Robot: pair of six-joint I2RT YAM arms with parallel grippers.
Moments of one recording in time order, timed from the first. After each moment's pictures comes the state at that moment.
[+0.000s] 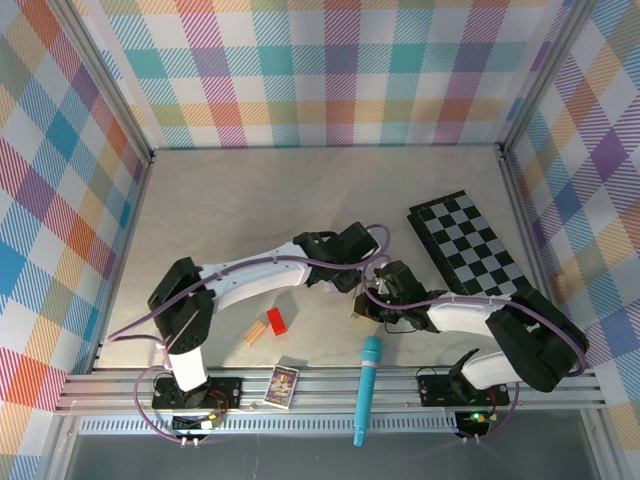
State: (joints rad) left arm -1.00 1.81 1.43 -0.71 -0.30 0.05; right arm 0.70 1.39 0.38 0.15 -0.33 0.93
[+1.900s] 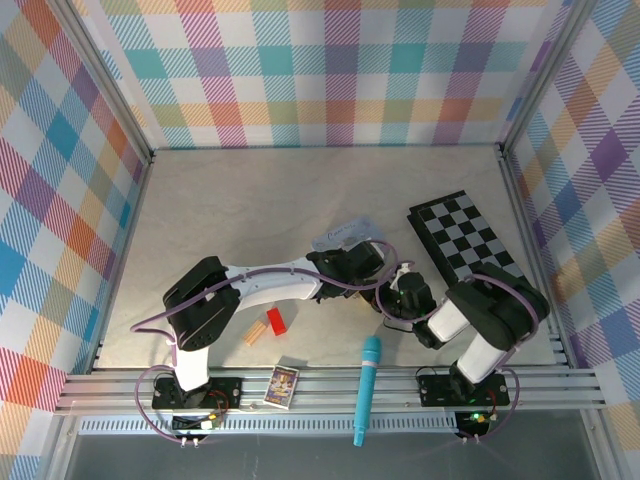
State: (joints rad) left arm -1.03 1.88 1.28 -0.45 -0.45 0.03; right arm 0.60 1.68 0.16 1.07 -0.24 1.22
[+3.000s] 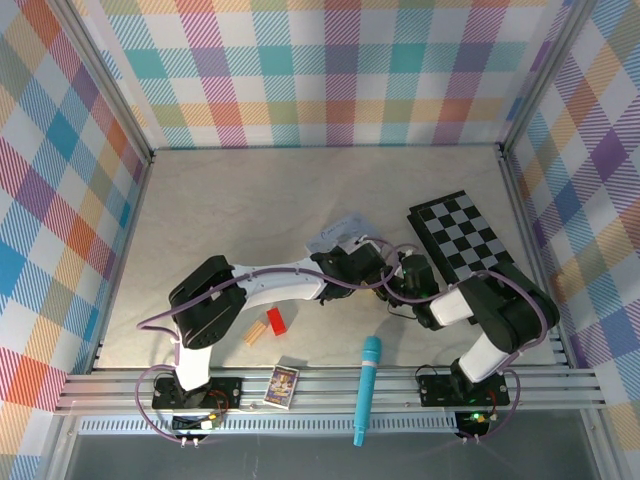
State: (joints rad) left arm -1.04 1.91 1.31 -0.48 -0.58 -0.10; right arm 0.48 1.62 0.30 0.72 -0.37 1.17
